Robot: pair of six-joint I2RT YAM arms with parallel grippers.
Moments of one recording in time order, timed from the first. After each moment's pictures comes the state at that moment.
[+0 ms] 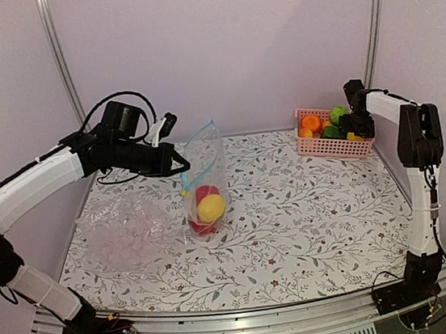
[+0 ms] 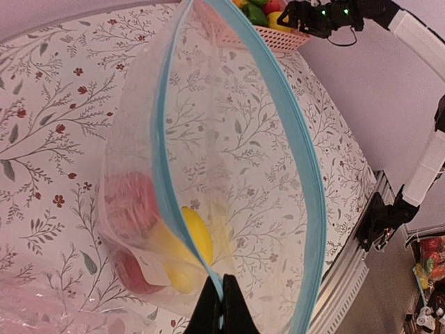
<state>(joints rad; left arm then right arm) -0.59 1.49 1.34 -0.57 0.38 -0.30 0.00 2.27 1.97 -0.74 0.26 0.31</state>
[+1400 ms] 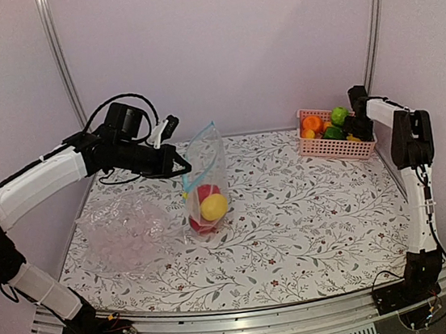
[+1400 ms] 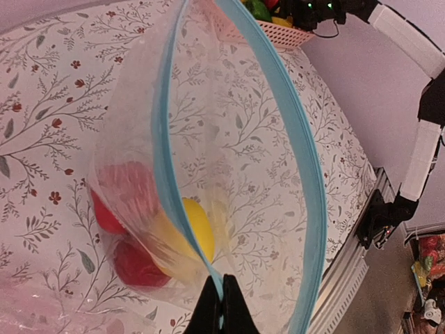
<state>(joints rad) -0.58 1.51 1.34 -0.57 0.40 -0.30 -0.06 2.47 2.16 -0.66 0.24 0.39</state>
